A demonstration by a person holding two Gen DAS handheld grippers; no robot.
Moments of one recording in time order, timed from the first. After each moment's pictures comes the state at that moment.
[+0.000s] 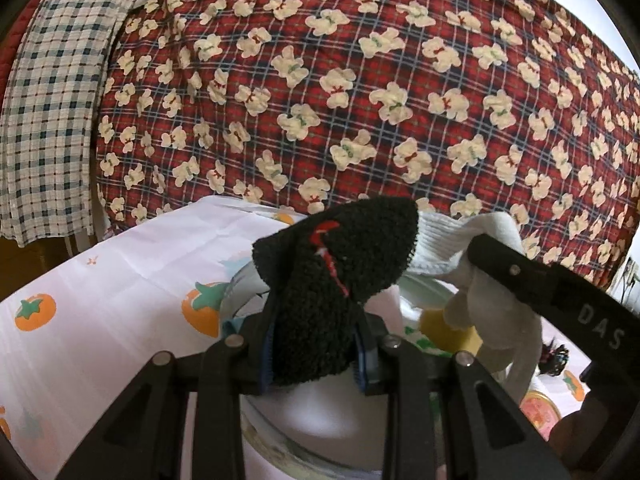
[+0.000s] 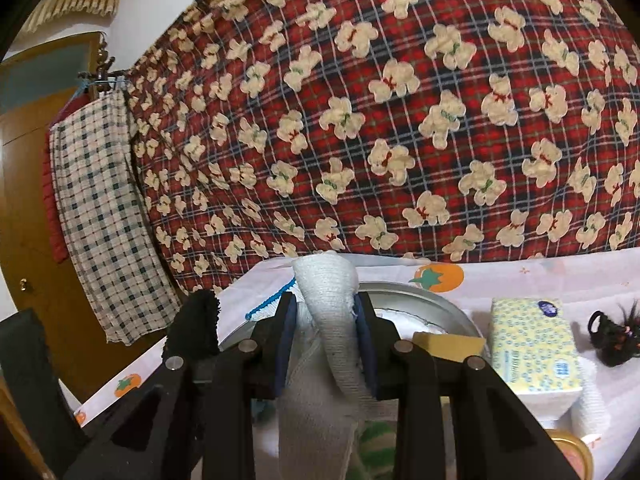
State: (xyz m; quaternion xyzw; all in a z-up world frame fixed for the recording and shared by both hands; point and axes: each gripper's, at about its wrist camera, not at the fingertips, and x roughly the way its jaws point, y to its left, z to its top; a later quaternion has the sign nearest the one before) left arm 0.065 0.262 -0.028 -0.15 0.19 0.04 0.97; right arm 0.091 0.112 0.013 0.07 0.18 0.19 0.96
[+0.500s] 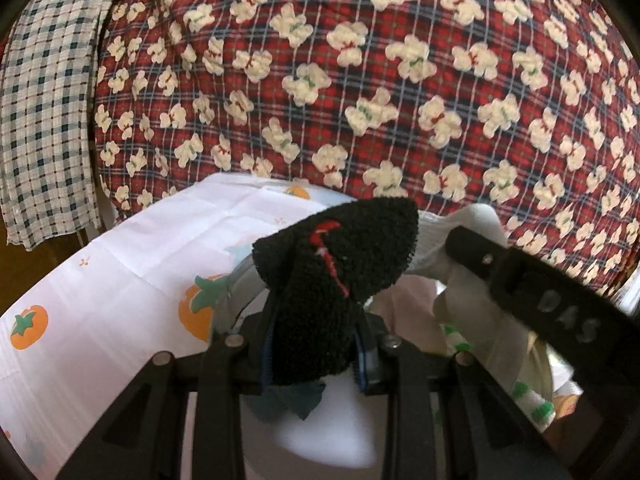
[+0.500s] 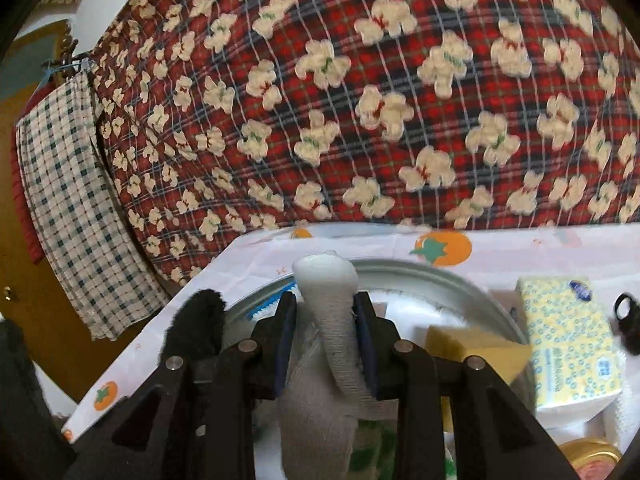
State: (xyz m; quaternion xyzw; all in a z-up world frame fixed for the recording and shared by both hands) left arm 0.115 0.261 -0.043 -0.12 0.26 0.06 0.96; right arm 0.147 0.132 -0.007 0.08 0.25 0.16 0.95
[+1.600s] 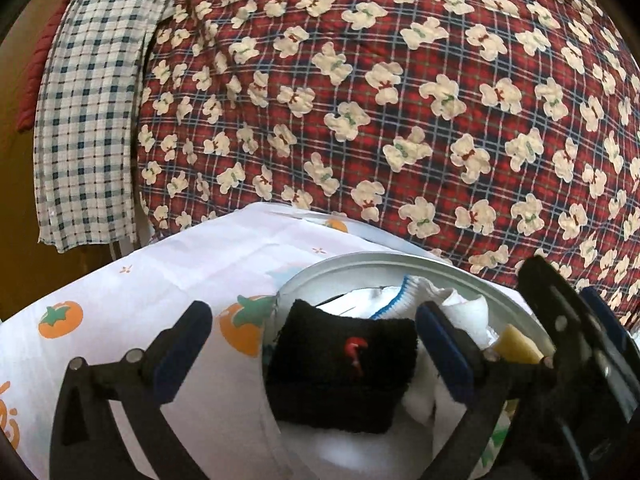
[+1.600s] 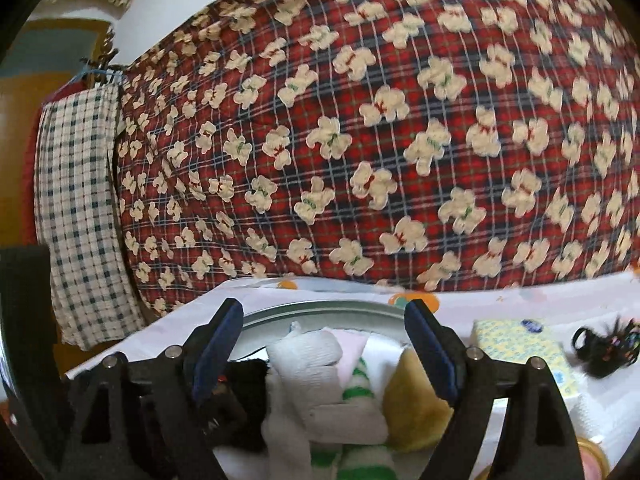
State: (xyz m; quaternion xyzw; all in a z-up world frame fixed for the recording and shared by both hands) left arm 0.089 0.269 -0.040 -0.13 0.18 0.14 0.96; right arm 0.082 0.126 -0.012 0.02 0.10 0.13 0.99
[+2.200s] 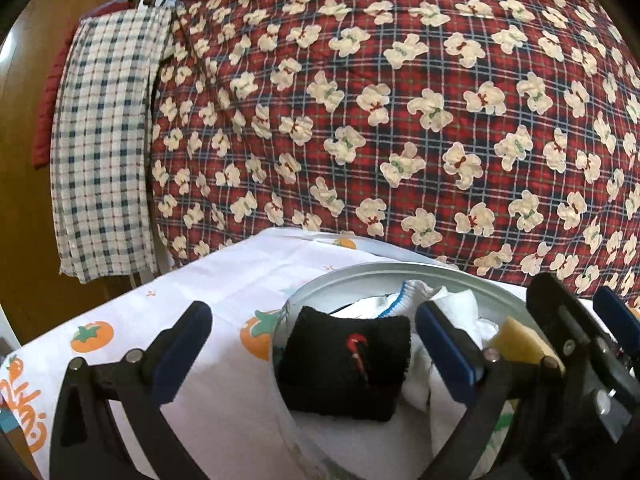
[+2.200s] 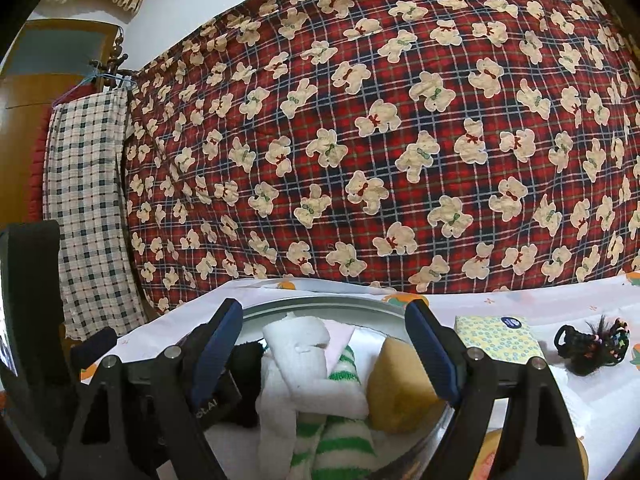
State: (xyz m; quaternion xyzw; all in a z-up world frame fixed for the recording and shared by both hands) left arm 0.062 0.247 -0.031 -0.07 0.14 0.17 0.97; right arm 0.055 0.107 -0.014 0.02 0.09 0.13 0.99
